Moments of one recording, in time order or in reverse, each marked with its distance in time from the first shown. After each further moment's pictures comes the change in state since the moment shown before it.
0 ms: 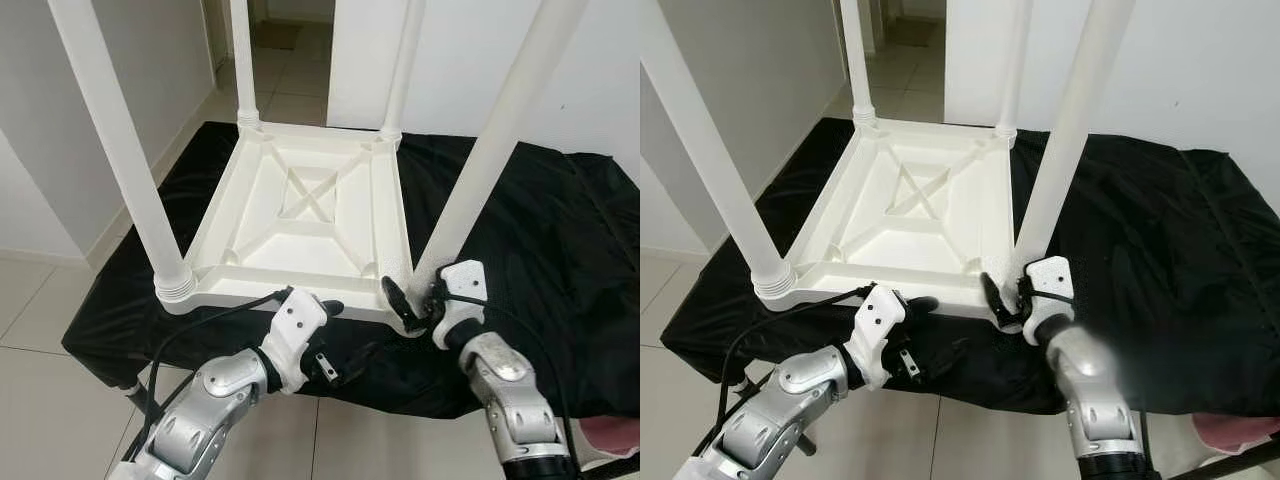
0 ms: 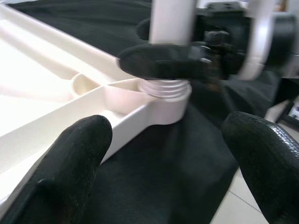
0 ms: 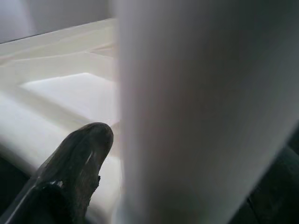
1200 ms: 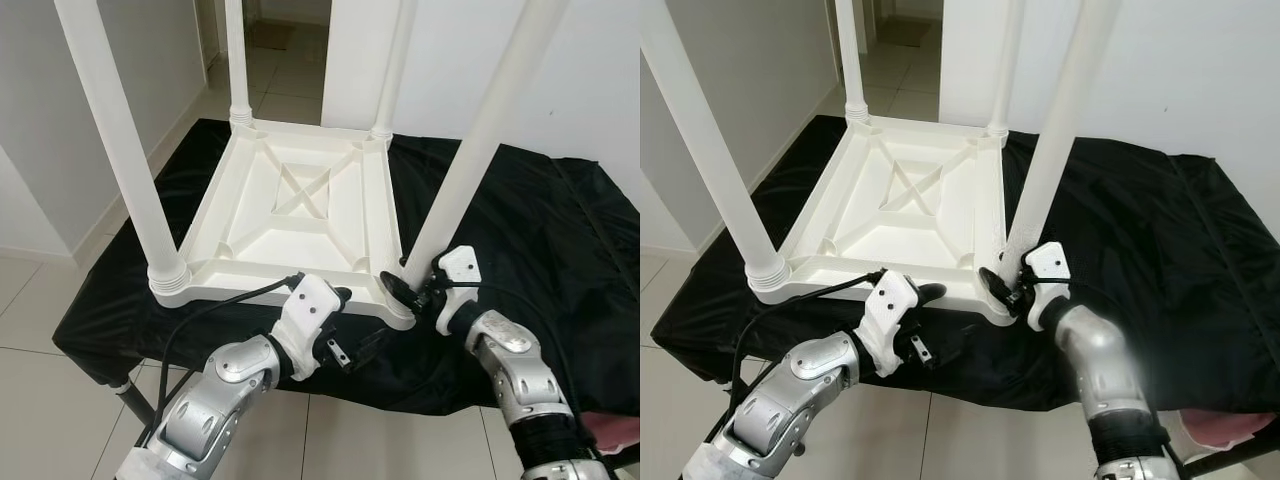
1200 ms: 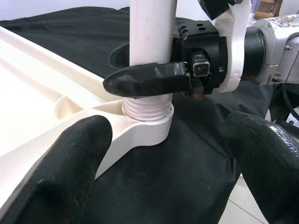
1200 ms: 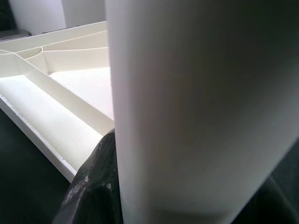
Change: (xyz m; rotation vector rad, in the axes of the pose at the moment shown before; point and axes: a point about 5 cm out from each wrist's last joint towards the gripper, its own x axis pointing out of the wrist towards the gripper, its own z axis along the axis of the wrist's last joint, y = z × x) left arm 0.012 0.000 0.014 0.032 -0.005 -0.014; right arm 0.022 -0.008 -0.001 -0.004 0.016 0.130
